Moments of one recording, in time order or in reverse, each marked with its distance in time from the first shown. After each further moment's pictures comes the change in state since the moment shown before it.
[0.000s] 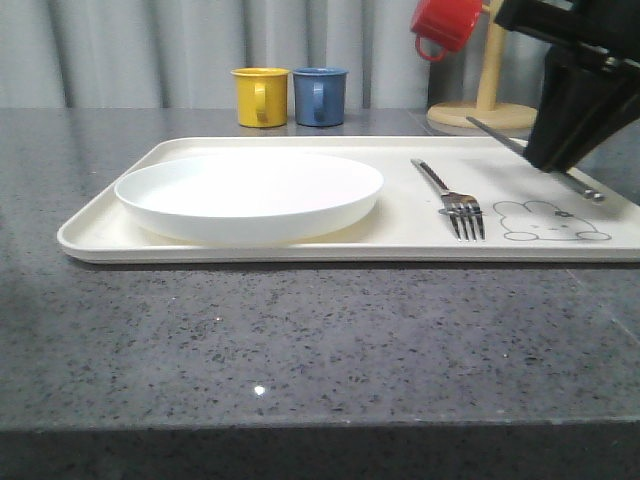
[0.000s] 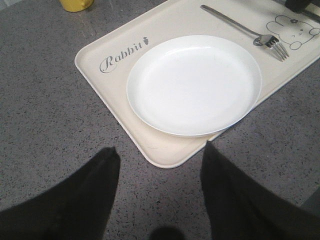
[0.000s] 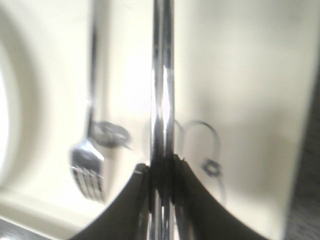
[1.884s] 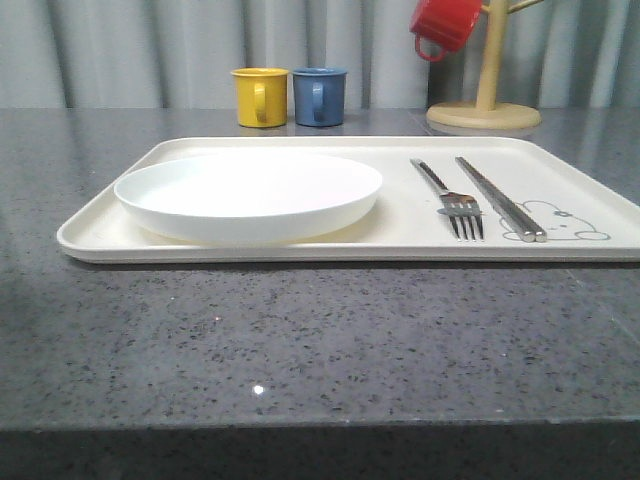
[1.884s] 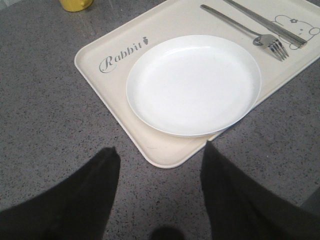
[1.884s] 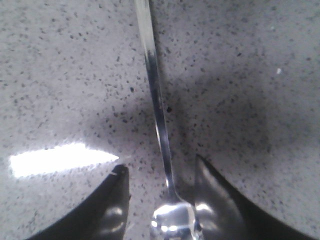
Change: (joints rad) left arm 0.000 0.000 0.000 0.000 0.000 0.000; right arm -0.422 -0.004 -0.001 -0.350 0.010 -0.036
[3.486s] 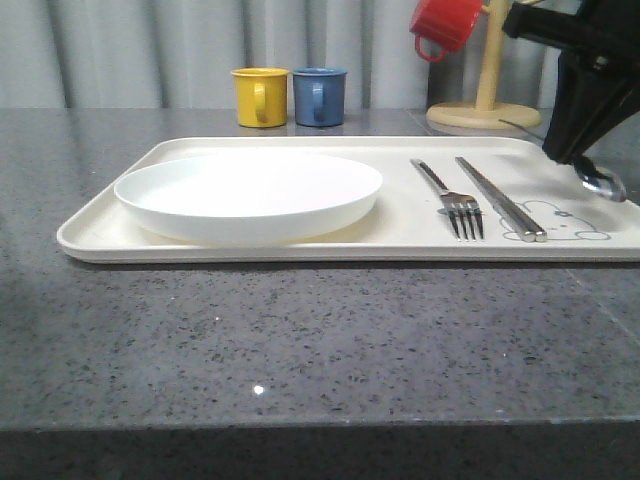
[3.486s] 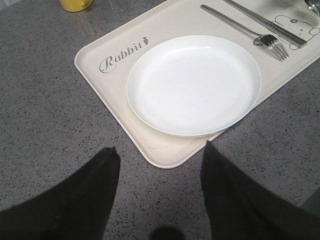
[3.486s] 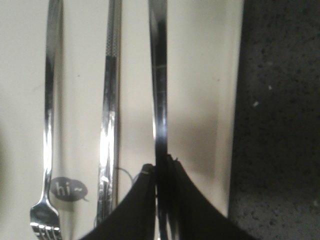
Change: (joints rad) left arm 0.000 0.000 0.000 0.000 0.000 0.000; right arm 0.371 0.083 -0.085 0.258 -0.021 0.119
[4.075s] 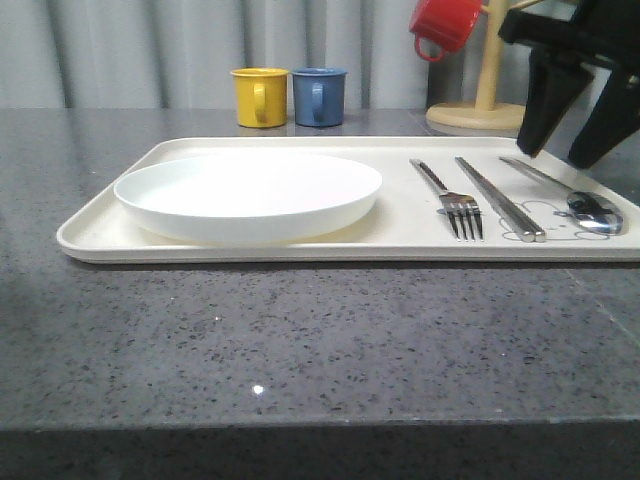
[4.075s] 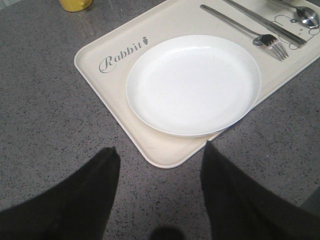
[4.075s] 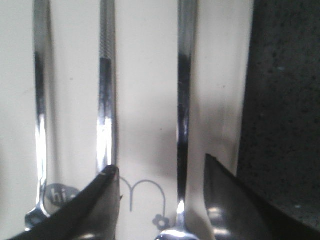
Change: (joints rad) left arm 0.000 0.000 0.000 0.000 0.000 0.000; right arm 0.007 -0.031 0.000 0.008 -0.014 -0.065
